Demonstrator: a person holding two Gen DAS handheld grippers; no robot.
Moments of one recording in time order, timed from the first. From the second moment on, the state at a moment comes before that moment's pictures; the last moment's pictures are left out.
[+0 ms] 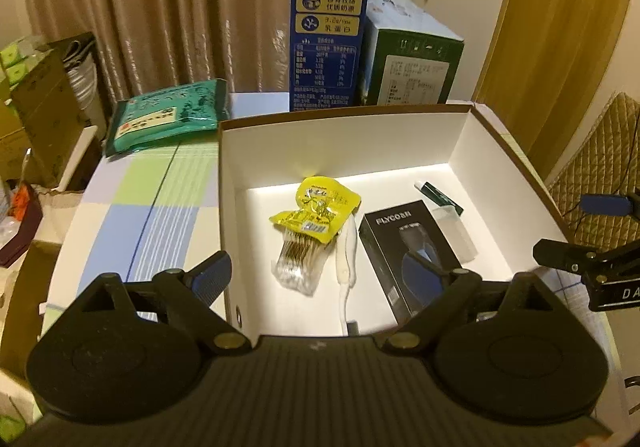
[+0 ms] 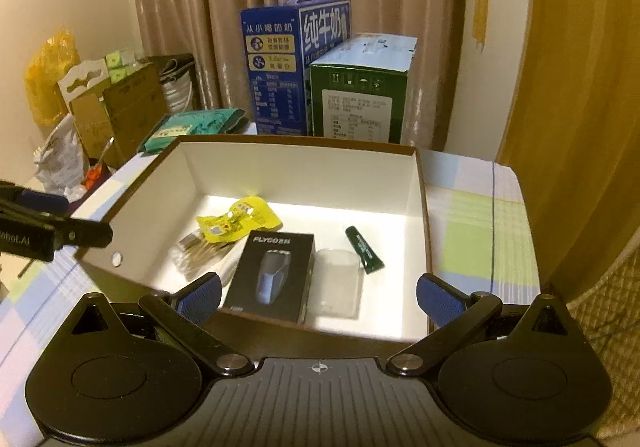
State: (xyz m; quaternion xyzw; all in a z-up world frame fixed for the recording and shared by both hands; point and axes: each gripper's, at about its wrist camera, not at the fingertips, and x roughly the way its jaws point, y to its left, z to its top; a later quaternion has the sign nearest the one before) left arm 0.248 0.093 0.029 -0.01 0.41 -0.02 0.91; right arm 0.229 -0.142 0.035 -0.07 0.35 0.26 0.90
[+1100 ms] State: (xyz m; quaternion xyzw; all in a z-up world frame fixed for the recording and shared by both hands) left arm 0.089 0.055 0.038 -0.04 0.42 0.02 0.91; right arm 0.096 -0.176 0.044 -0.06 0.36 0.29 0.88
